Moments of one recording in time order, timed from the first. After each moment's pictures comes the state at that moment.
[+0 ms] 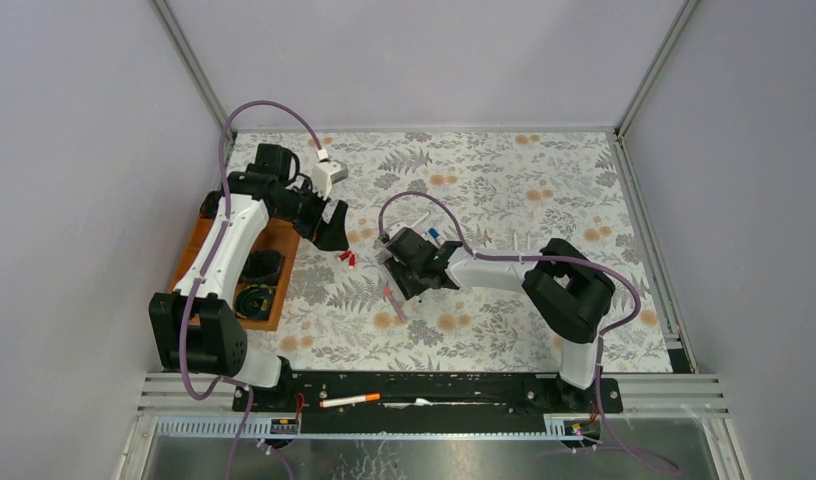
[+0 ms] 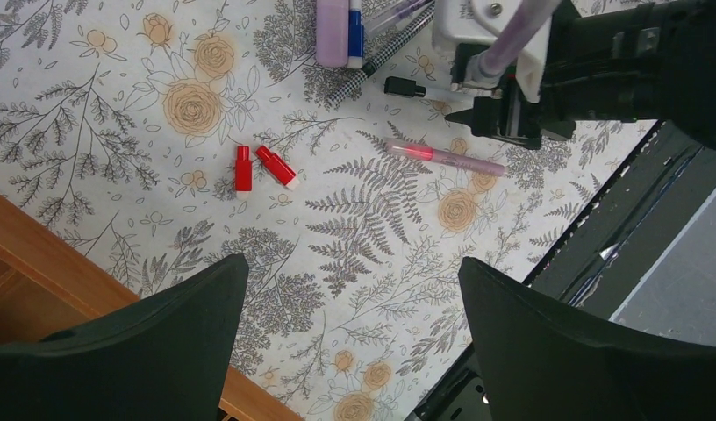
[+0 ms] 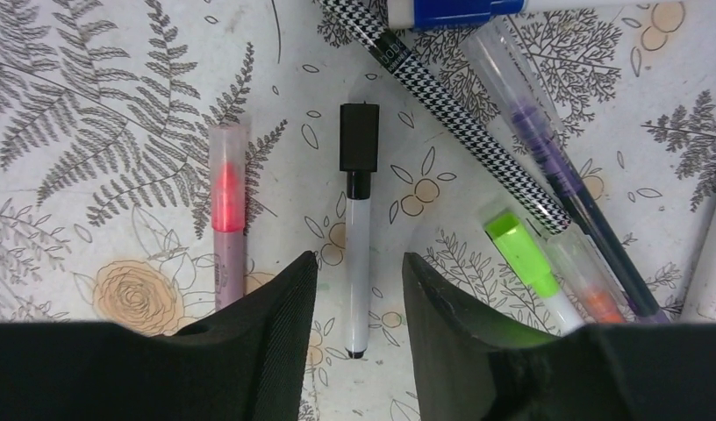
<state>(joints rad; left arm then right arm) -0.07 1.45 1.32 -1.01 0.66 0.49 0.96 1.87 1.16 -0.30 0.12 0.28</state>
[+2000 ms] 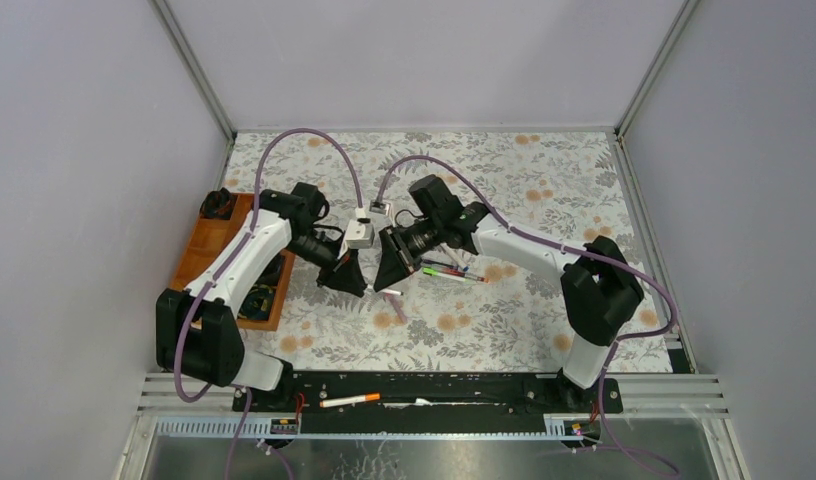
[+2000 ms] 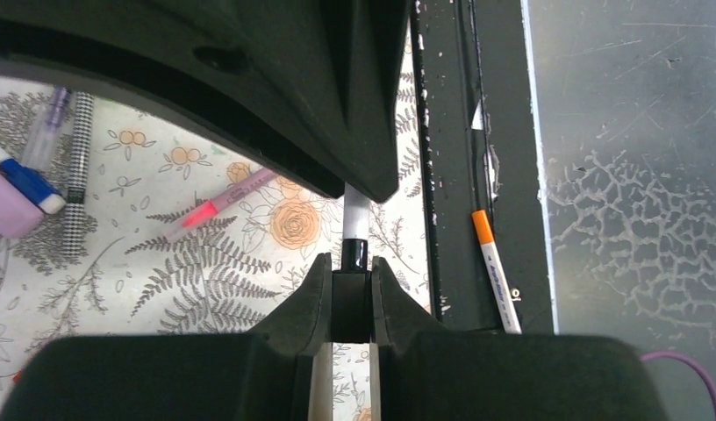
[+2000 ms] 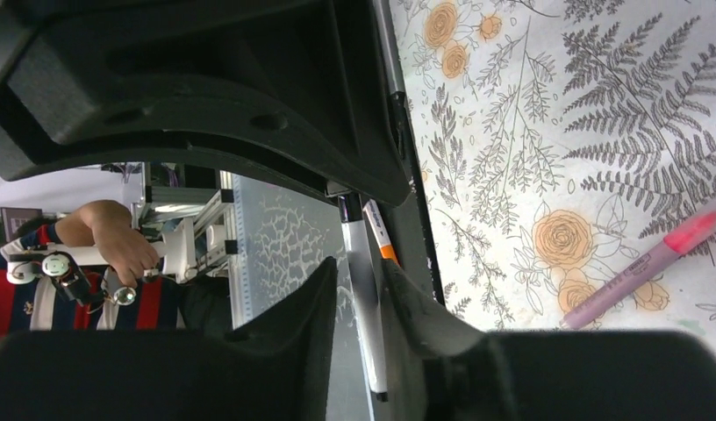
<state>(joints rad) -0.26 1.43 1.16 -1.33 1.03 1.24 0.79 1.77 1.32 -0.35 -0.99 0.33</state>
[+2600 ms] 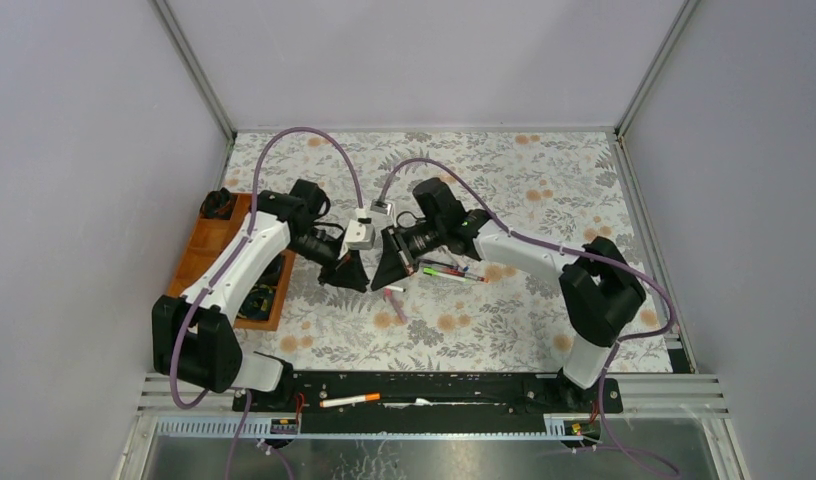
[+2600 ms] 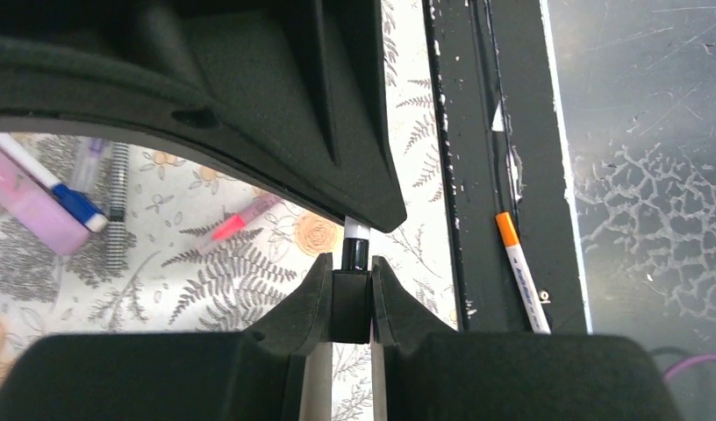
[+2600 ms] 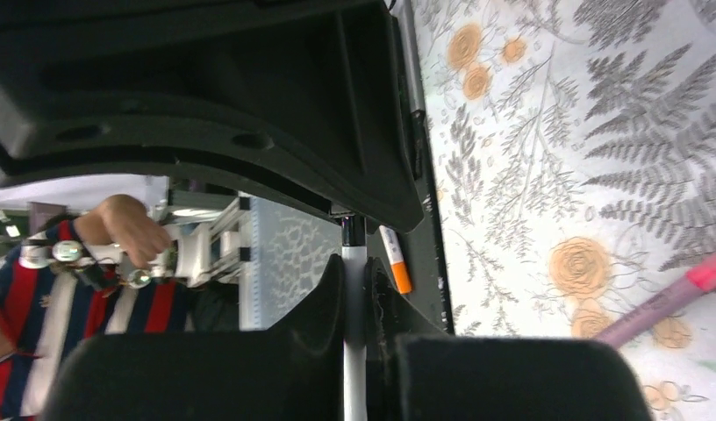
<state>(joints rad) -0.26 1.40 1.16 -1.29 1.00 1.25 0.78 1.78 1.25 -0.15 -1.05 0.44</state>
